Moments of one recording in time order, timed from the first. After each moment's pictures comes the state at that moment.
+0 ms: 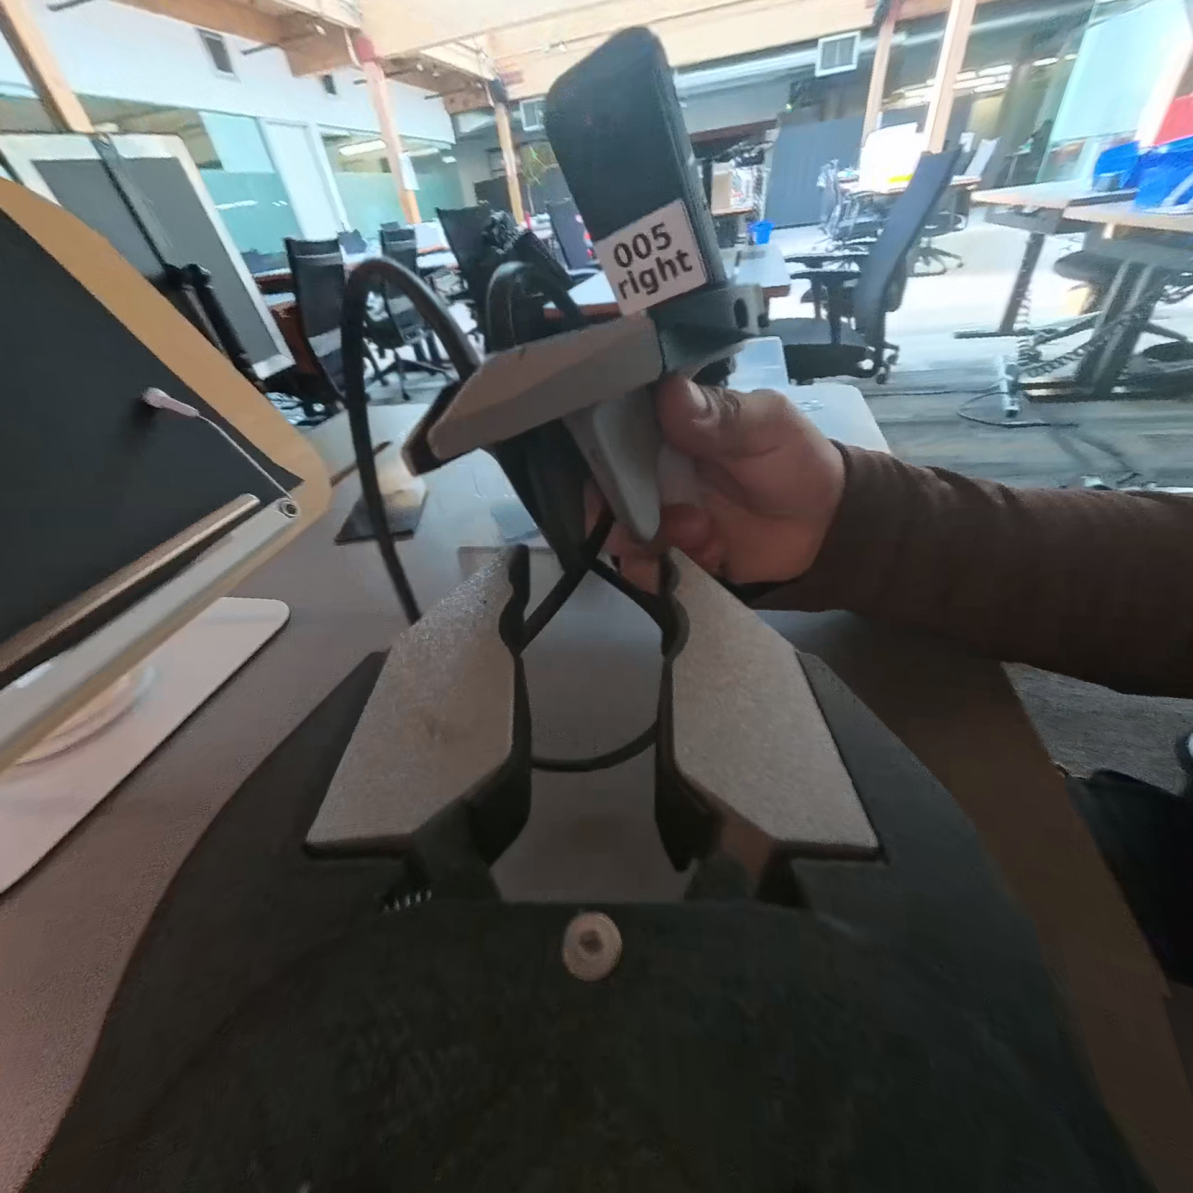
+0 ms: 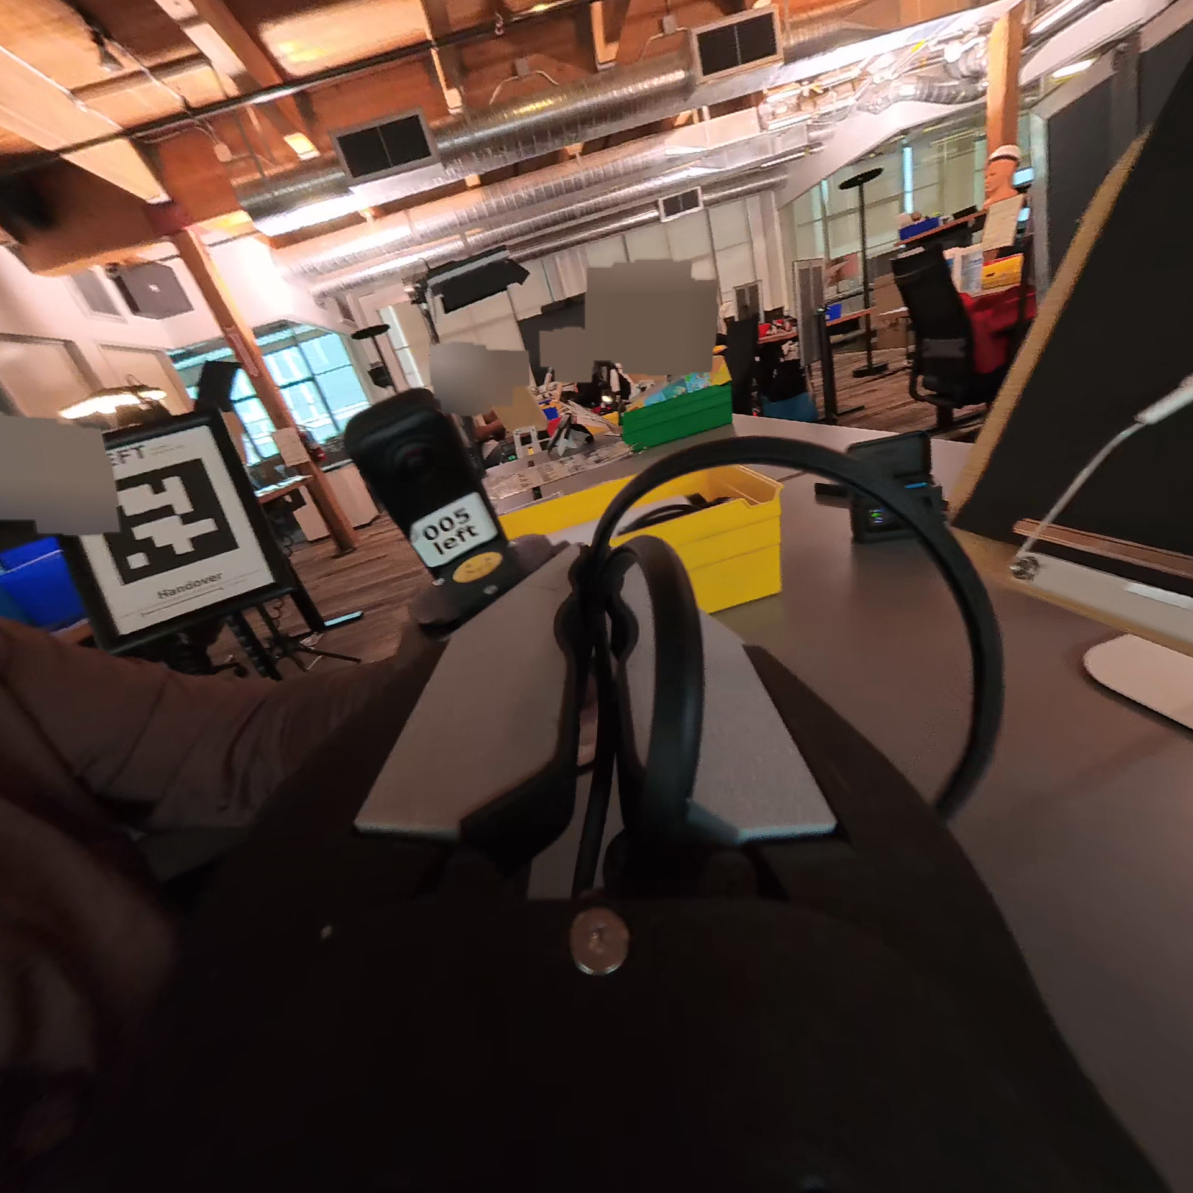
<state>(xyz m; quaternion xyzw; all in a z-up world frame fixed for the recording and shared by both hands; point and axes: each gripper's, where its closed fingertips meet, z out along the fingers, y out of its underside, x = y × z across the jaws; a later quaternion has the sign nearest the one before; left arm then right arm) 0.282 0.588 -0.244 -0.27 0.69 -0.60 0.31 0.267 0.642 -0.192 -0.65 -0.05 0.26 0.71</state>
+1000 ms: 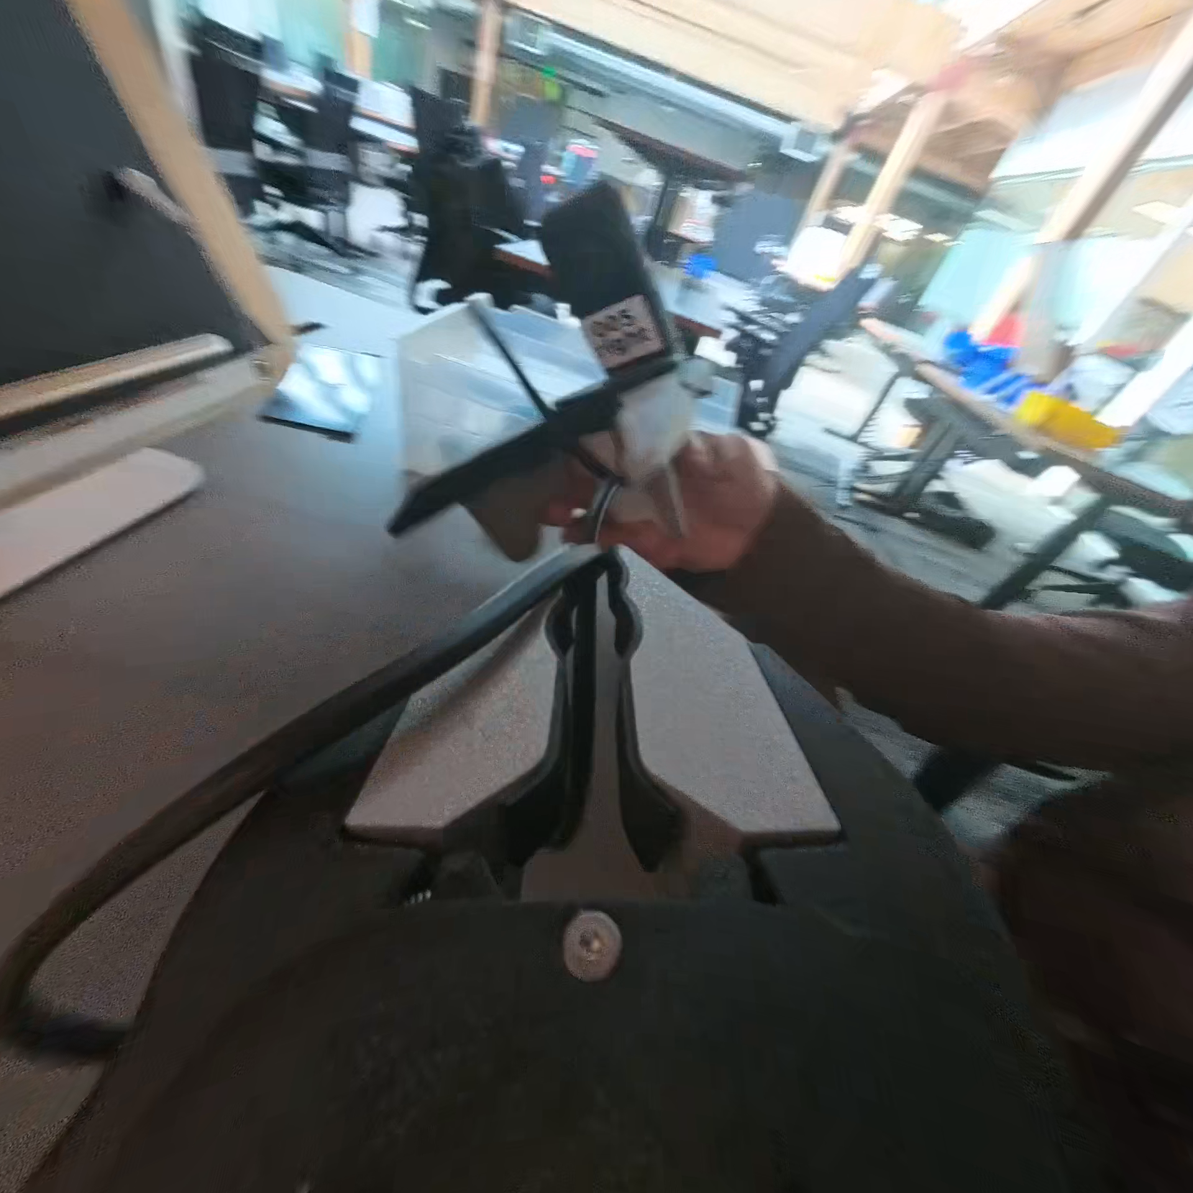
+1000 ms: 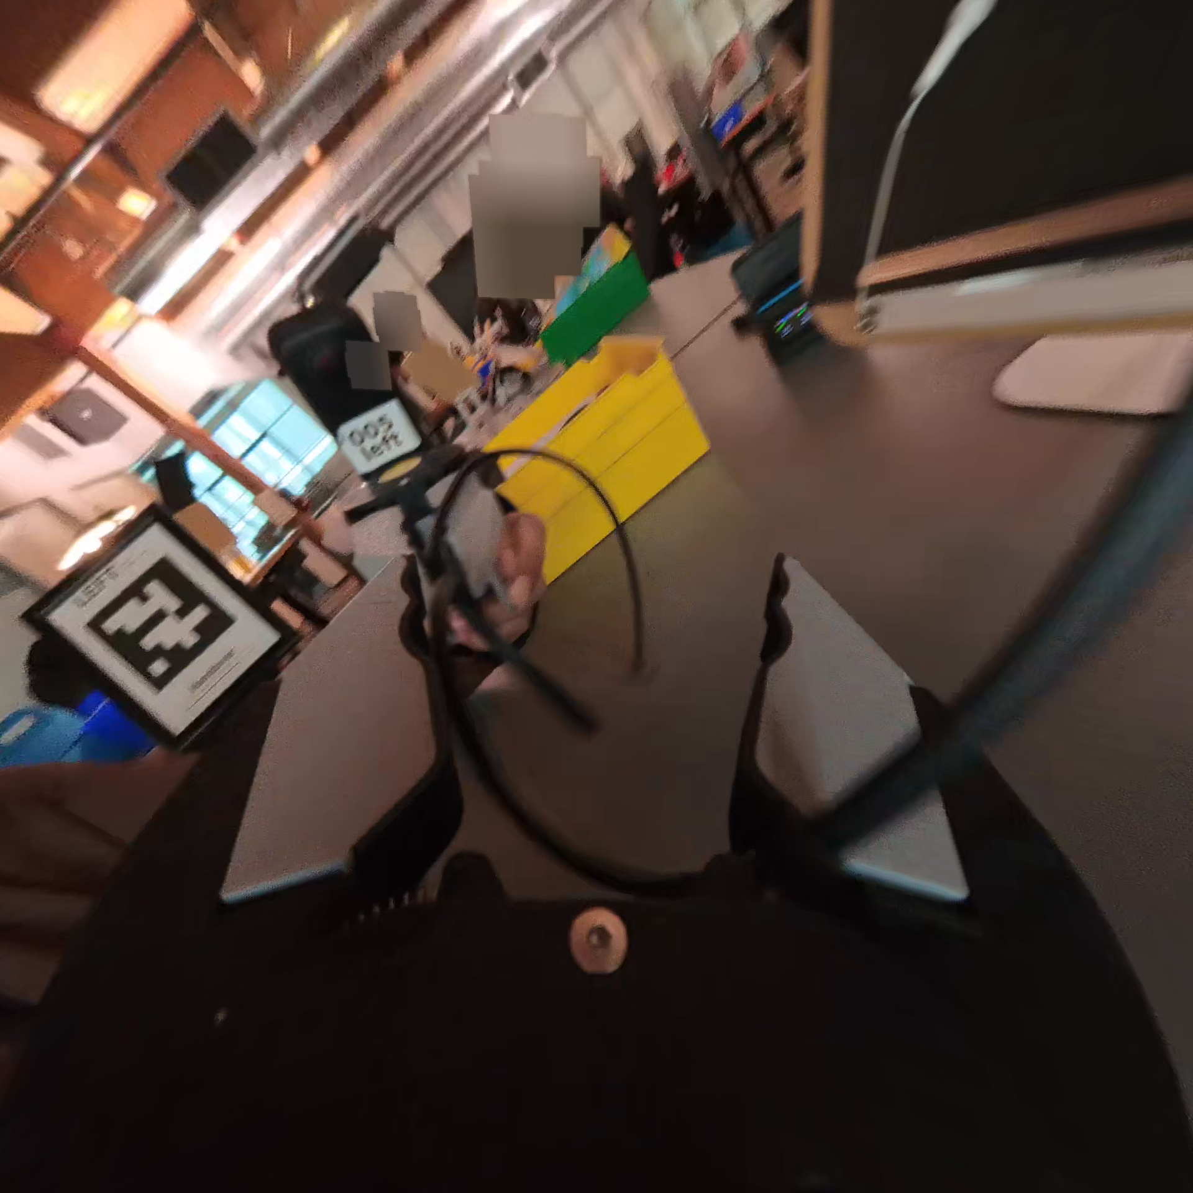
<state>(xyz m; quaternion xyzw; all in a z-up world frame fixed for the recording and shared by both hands) 0.274 0.628 -0.237 -0.37 0.65 -0.65 0.15 0.320 0.648 -0.249 -0.71 0.11 0.33 0.61</state>
